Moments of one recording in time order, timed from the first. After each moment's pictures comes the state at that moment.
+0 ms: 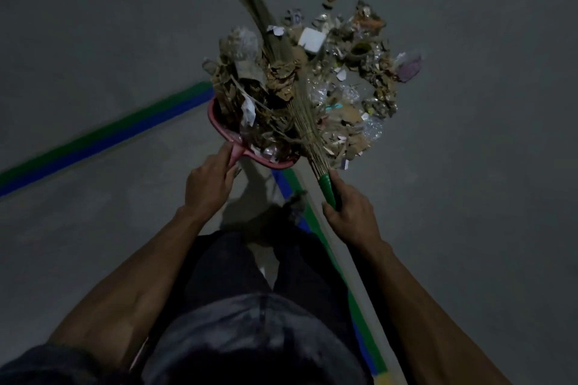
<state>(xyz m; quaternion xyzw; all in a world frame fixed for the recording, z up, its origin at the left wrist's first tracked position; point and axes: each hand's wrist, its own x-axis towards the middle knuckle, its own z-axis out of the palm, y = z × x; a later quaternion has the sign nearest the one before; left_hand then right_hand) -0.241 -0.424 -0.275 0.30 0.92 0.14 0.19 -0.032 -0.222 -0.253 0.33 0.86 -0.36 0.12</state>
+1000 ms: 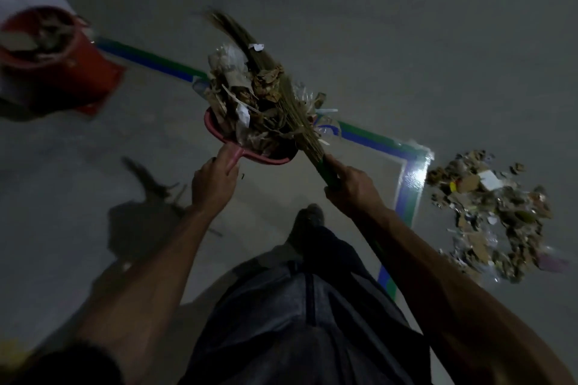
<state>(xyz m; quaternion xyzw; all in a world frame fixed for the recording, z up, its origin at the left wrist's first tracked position) -0.131 -0.973 -0.144 -0.16 0.95 0.26 0.02 -0.179 -0.690 -0.128 -0.11 0.94 -0.25 0.19</state>
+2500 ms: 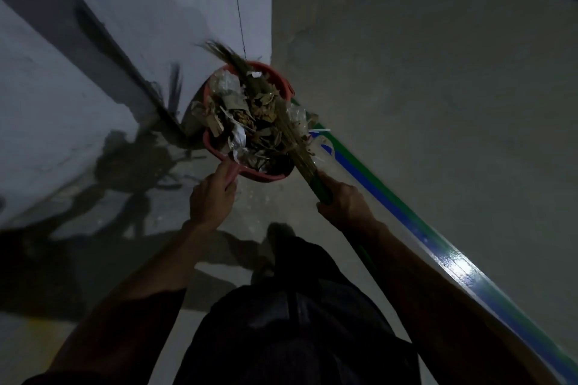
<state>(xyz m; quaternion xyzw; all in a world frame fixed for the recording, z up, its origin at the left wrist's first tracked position) -0.307 -1.792 -0.166 -0.36 0.88 0.31 -0.01 -0.468 -1.562 -0.125 -0.29 0.89 -0.17 0.30</state>
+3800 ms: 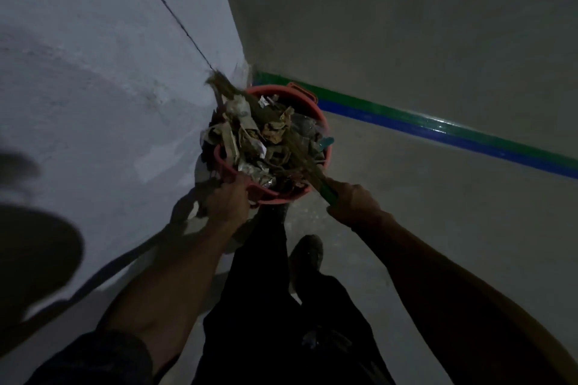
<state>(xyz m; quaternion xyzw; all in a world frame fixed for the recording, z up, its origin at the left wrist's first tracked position) -0.612 -2.195 -0.309 -0.11 0.92 0.14 0.35 -0.642 -1.930 -0.283 0.01 0.86 -0.17 0.47</state>
